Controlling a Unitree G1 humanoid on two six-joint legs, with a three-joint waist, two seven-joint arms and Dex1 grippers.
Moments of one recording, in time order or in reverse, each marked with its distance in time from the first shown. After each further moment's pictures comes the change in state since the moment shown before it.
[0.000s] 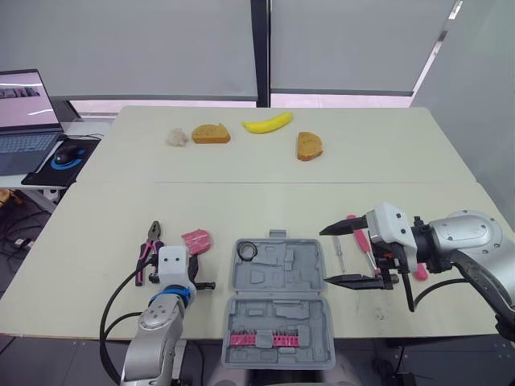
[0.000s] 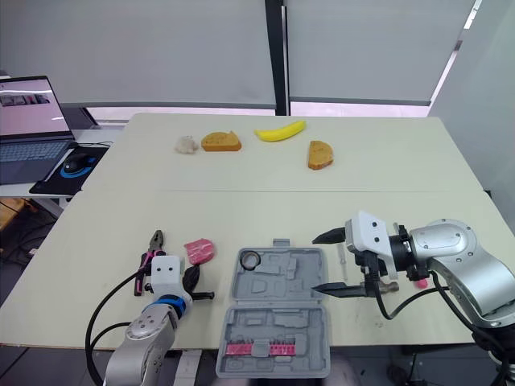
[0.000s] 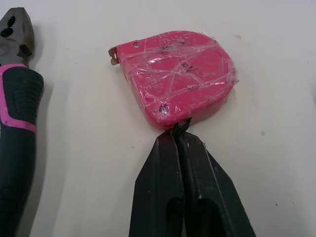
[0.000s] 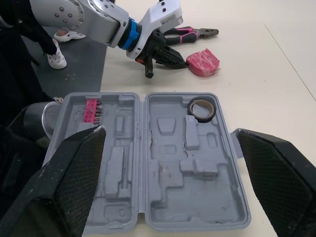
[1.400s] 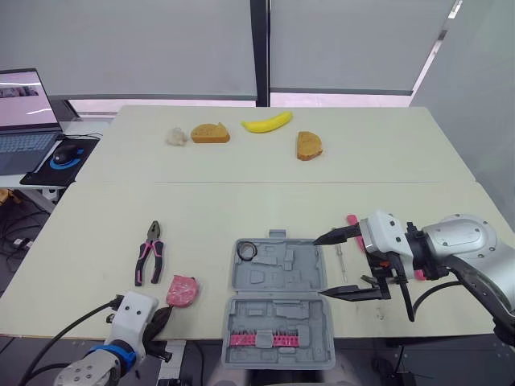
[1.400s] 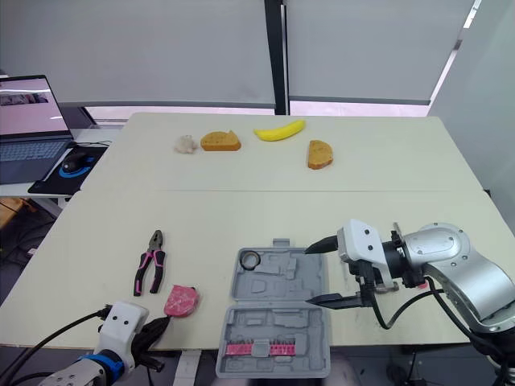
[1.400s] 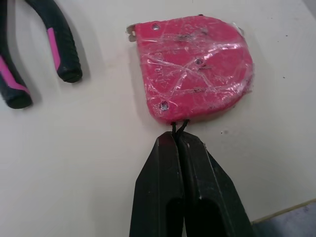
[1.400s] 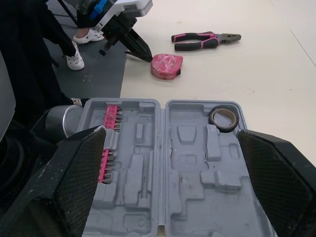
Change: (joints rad) left arm 0.433 0.347 0.115 -0.222 -0.085 -0.038 -0.384; right arm -0.020 0.003 0.036 -0.063 0.031 0.044 0.008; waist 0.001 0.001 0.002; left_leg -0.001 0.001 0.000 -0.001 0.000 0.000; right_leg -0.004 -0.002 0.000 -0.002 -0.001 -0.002
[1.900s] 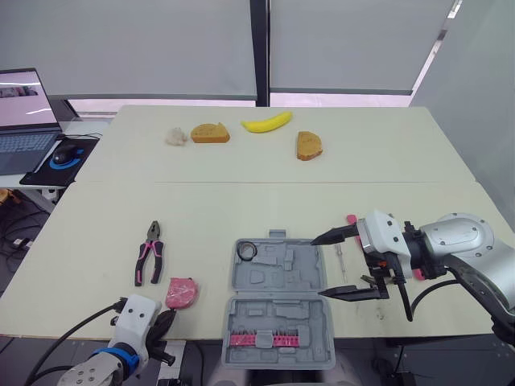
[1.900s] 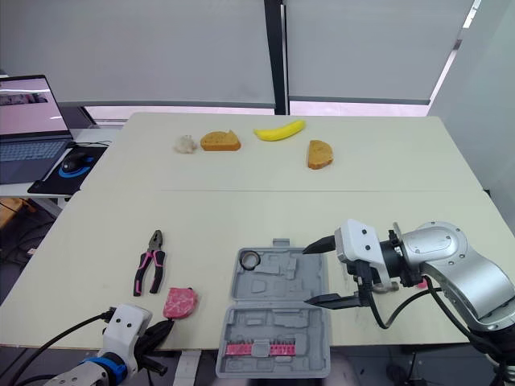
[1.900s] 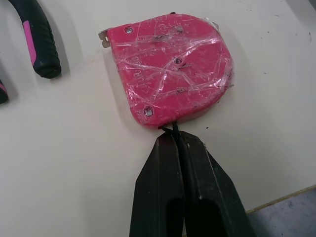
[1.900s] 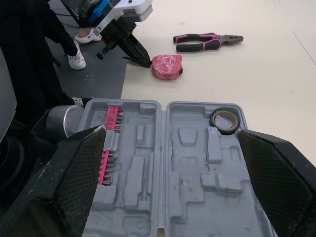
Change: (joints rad) left arm 0.011 -0.014 -0.030 -0.007 -0.002 0.000 -0.021; right arm -0.004 0.003 0.010 0.000 -0.001 0.000 -0.003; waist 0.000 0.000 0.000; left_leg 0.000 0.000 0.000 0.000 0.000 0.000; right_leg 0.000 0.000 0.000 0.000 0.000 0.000
